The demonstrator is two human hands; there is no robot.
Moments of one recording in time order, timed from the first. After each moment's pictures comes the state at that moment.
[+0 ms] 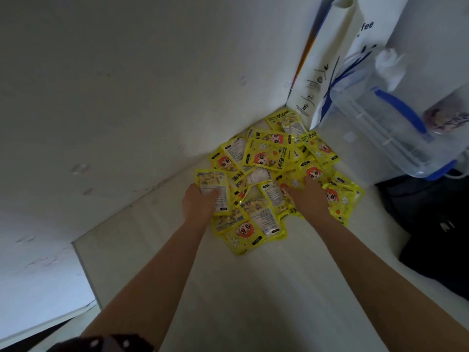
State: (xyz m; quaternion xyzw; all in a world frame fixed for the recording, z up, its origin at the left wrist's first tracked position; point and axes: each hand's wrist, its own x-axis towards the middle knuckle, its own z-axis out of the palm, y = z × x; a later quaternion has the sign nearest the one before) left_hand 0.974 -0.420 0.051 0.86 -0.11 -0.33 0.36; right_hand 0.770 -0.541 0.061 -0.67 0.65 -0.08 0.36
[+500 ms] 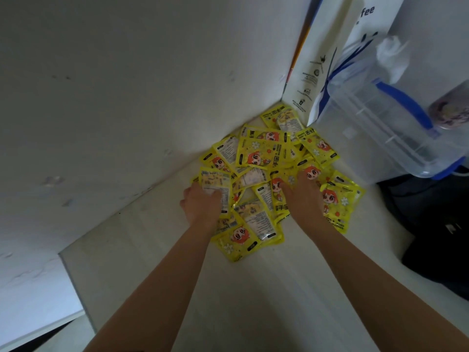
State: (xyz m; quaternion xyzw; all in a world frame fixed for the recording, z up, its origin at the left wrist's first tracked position) left_hand 0.957 -0.445 0.040 0.91 -0.16 -0.29 0.25; right_hand 0.774 -0.549 0.048 -0.72 0.65 -0.02 0.24
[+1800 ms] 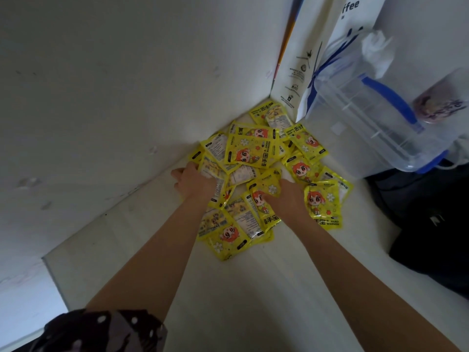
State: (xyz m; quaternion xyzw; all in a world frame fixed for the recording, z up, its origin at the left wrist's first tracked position) left_hand 0.967 -0.486 0.047 0.91 -0.19 -0.29 0.22; right_hand 0.775 -0.538 0.057 -0.66 0.63 0.00 0.40
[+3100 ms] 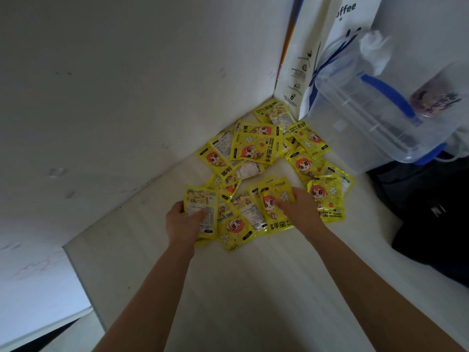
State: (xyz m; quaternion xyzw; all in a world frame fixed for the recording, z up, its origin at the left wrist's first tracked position) left_hand 0.950 -0.374 0.049 0.81 -0.02 -0.36 0.46; right_hand 0.742 -0.511 0.055 -0.64 0.62 -0.09 0.46
